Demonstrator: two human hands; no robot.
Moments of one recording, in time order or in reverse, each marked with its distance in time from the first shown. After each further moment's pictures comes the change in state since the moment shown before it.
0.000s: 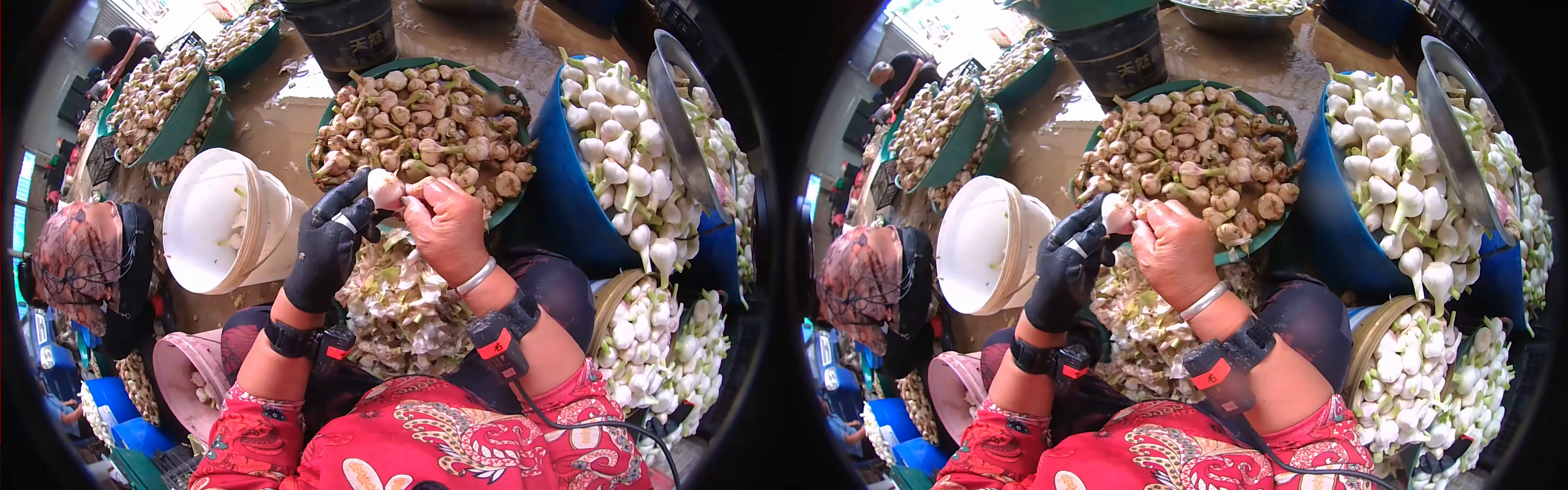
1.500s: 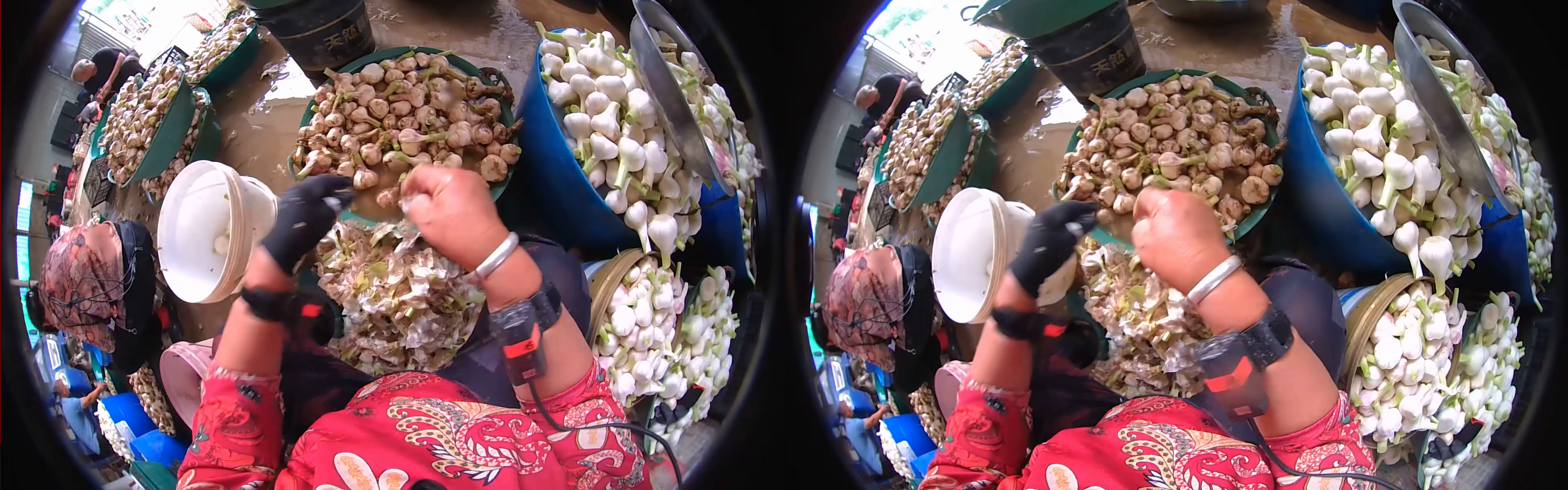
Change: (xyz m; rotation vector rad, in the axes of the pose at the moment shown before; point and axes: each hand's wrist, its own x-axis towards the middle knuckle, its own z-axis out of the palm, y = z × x) left_hand 0.045 -0.005 -0.025 1.140 -0.138 0.168; right_hand 0.012 0.003 -0.049 -0.115 -0.235 0.181
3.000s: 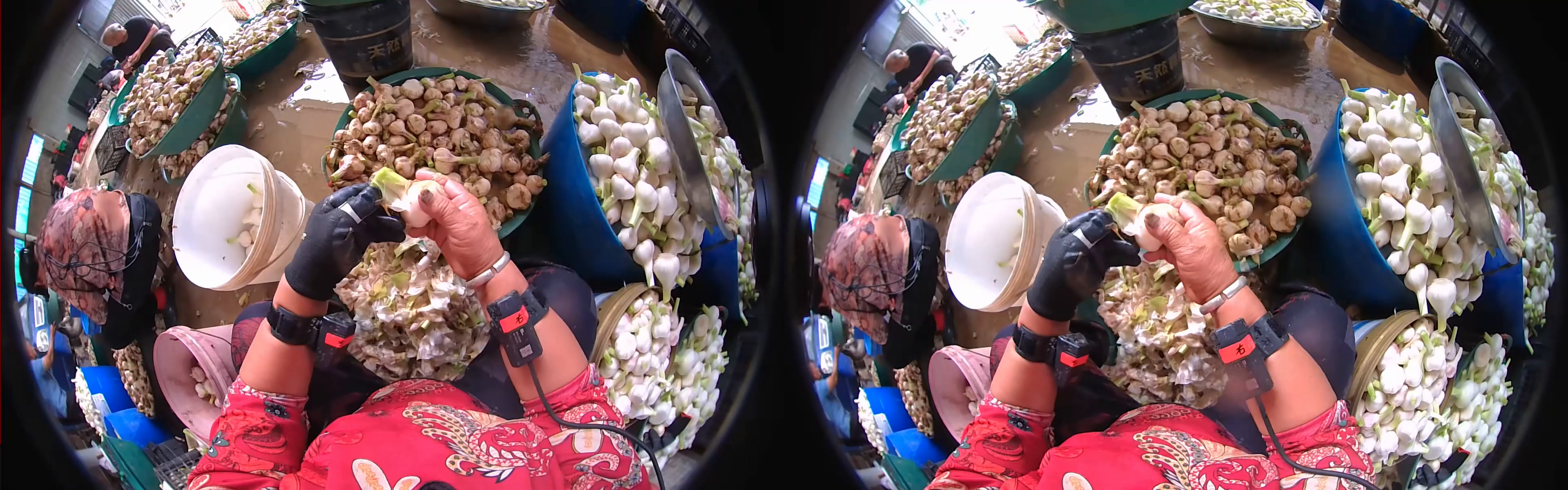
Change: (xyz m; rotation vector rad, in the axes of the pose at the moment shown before) left_hand -0.040 0.031 -0.015 -0.980 -0.008 -0.010; right_hand 0.008 -0.002 0.053 1.305 -0.228 0.342
